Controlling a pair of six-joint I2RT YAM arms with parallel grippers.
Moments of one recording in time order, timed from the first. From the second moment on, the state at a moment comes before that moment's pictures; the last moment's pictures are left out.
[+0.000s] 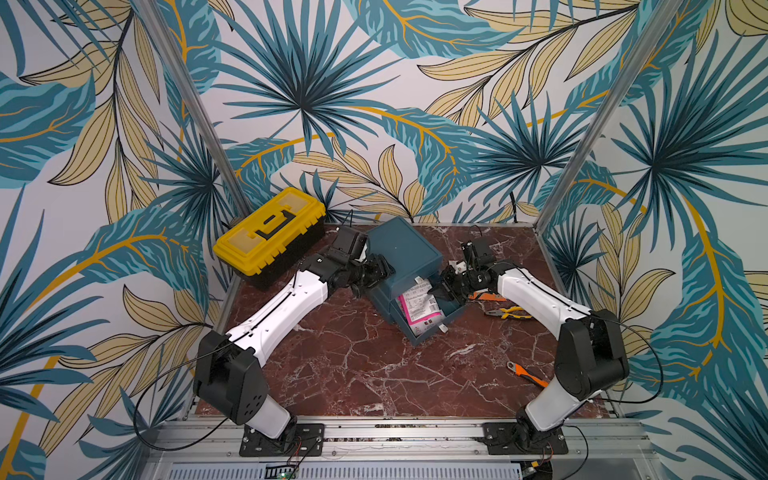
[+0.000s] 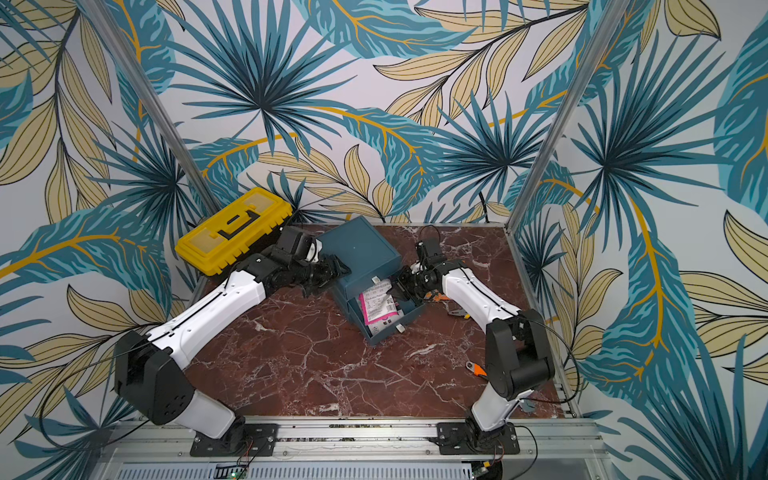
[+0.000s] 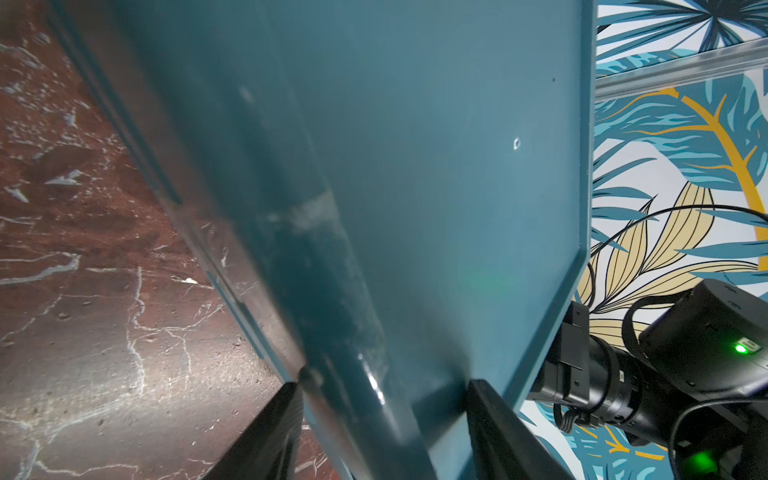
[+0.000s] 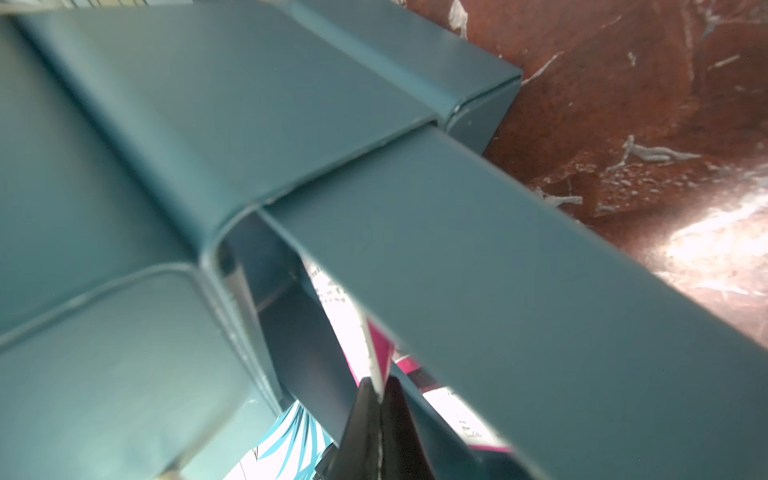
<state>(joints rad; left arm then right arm) -0.49 1.55 1.38 -0.63 0.32 -0.97 0.29 1.67 1.26 -0.63 -0.58 1.04</state>
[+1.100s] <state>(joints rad) -0.47 1.54 1.30 -0.51 0.39 -1.00 0.26 1.43 1.24 -0.94 -0.60 0.81</state>
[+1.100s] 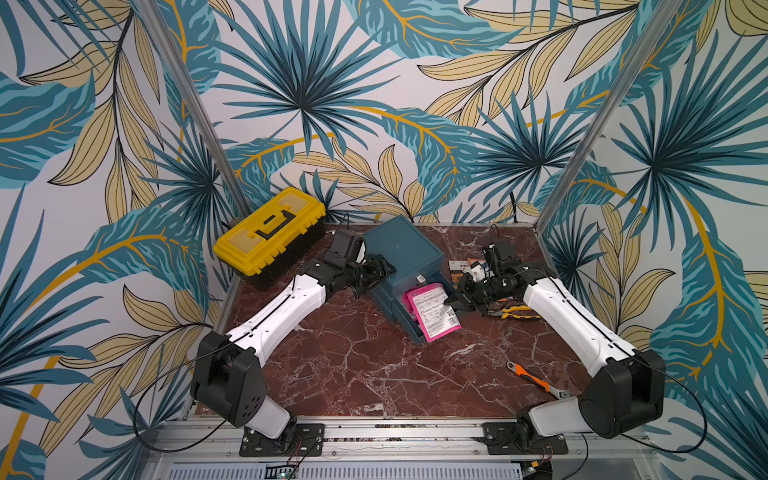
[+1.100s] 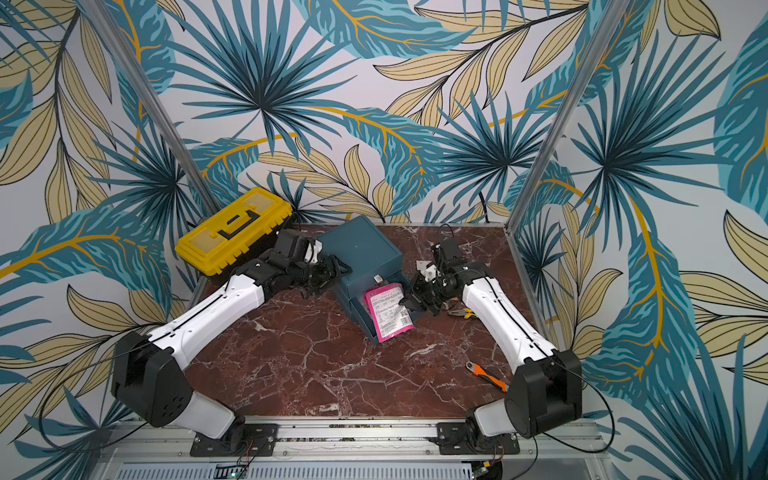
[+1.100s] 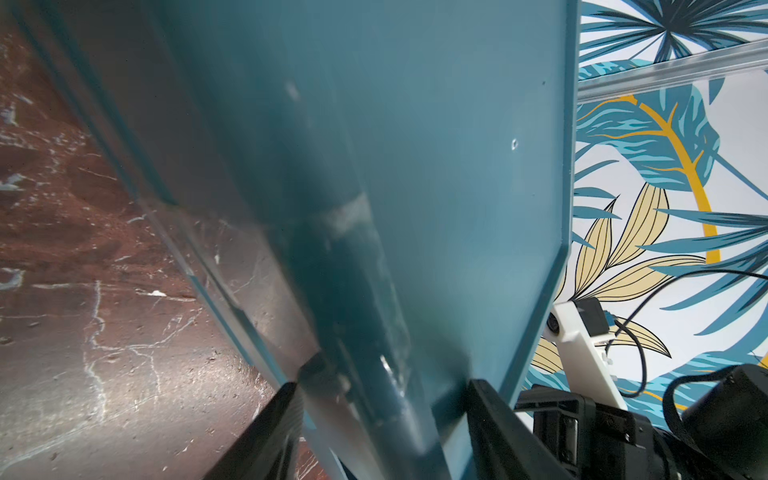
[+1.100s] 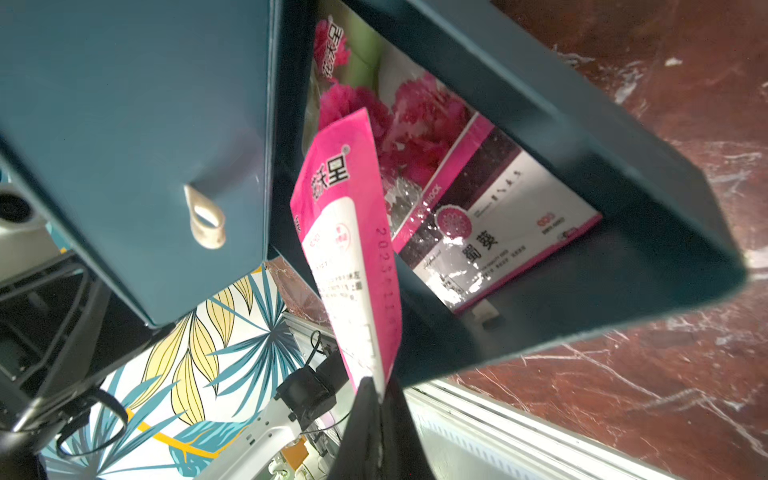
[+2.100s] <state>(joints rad) -0.47 1.54 1.32 -0.55 0.38 -0.95 -0.06 0.99 1.06 -1.13 -0.17 0.62</state>
